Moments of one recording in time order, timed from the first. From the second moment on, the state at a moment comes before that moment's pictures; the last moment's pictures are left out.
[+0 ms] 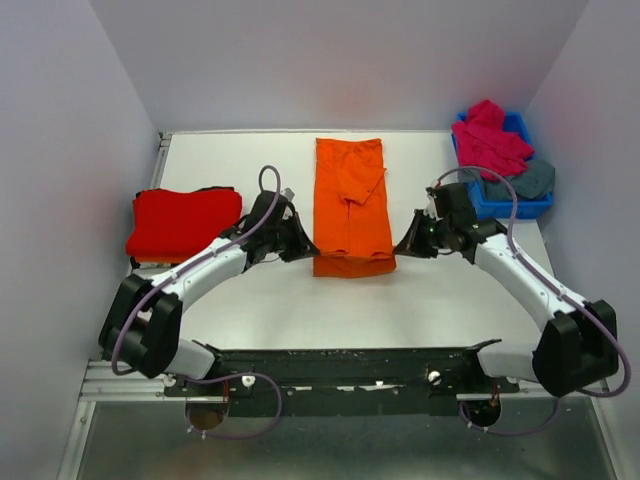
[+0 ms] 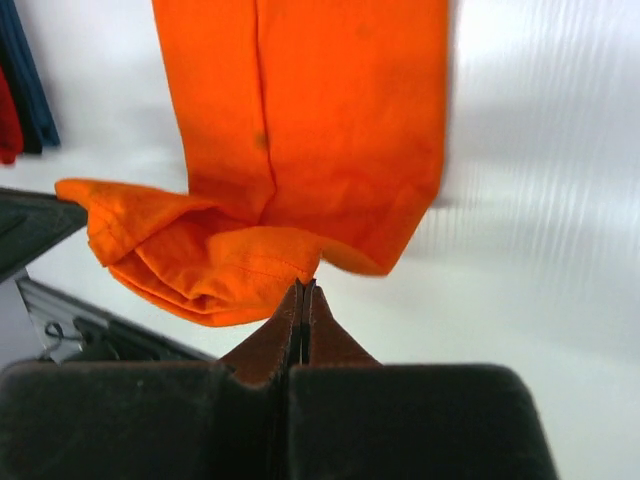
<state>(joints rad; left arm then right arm) -0.54 1.36 0.82 -0.21 0.32 -0.85 0.36 1.22 0.88 -0.57 -0.28 0.61</state>
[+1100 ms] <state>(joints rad) -0.36 1.97 1.41 -0.18 0.28 -0.80 0.18 2.01 1.61 -0.55 -0.34 0.54</state>
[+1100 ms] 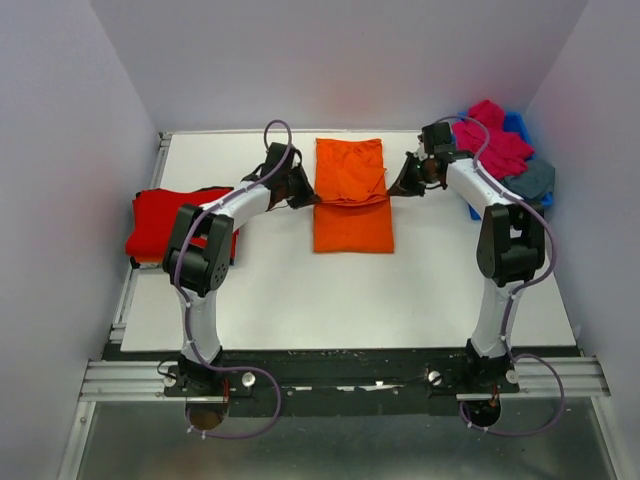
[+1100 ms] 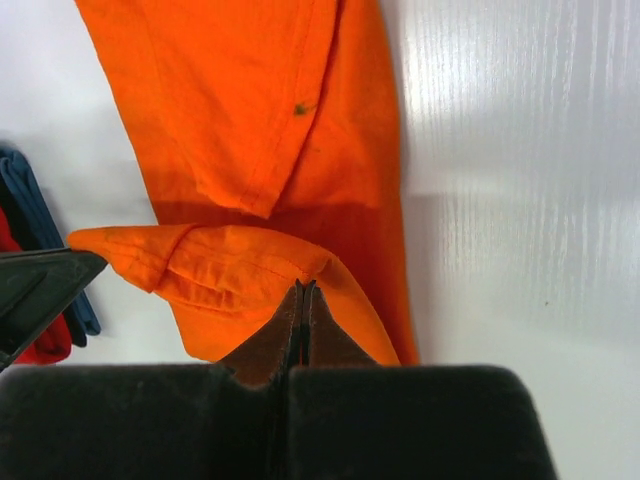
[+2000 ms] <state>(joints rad) -0.42 1.70 0.93 -0.12 0.20 -0.75 0.17 1.71 0.99 -0.38 -0.38 0.50</state>
